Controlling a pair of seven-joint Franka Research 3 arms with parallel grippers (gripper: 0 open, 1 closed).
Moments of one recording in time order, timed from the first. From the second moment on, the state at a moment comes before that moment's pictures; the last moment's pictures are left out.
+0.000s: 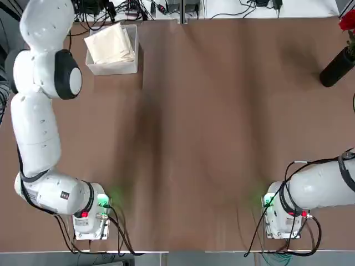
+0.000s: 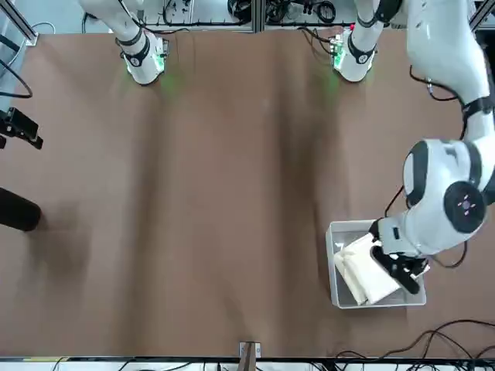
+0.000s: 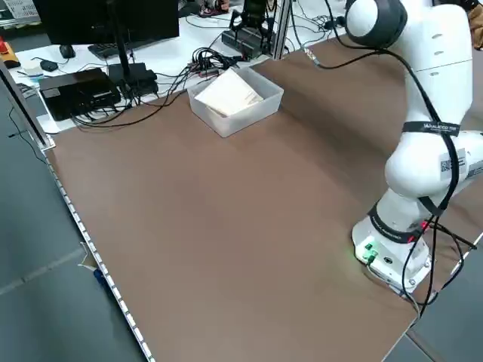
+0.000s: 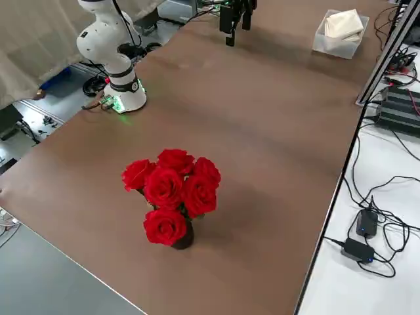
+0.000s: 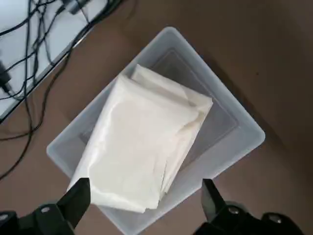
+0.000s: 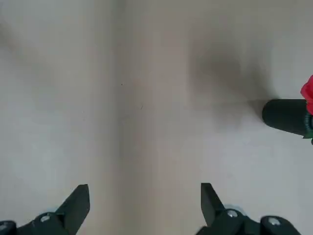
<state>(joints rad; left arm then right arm) -0.28 0.63 0.17 -1.10 -0.01 1.79 0.52 0.07 0.07 -0.14 -1.40 0.00 1.50 -0.04</state>
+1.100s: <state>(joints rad) 0.01 -0.01 -0.09 -1.65 -0.01 1.74 -0.04 0.08 0.07 -0.13 -1.40 0.00 1.49 -0.11</state>
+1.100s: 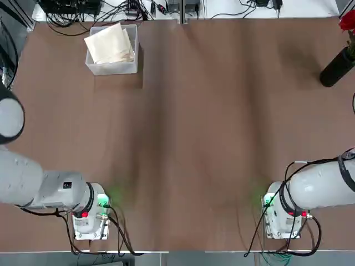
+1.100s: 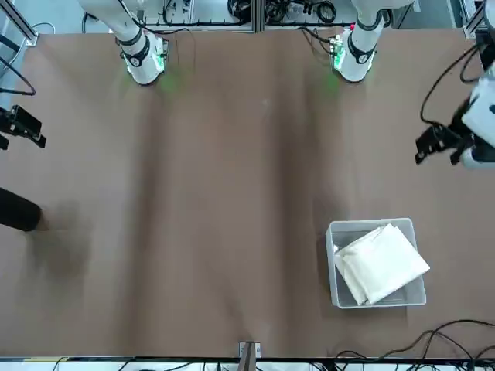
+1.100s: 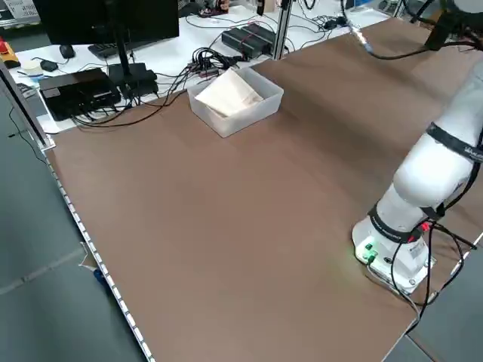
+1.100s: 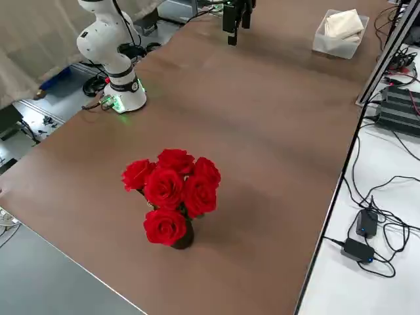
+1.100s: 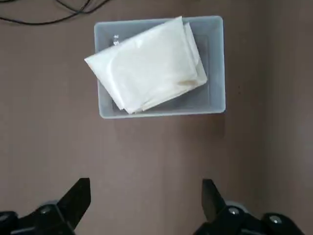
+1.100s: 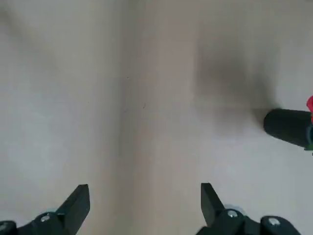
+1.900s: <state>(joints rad) -0.02 0.00 -0.05 -1.66 -0.03 1.73 -0.04 0.08 0.07 -0.13 -1.40 0.01 1.50 -0.09</state>
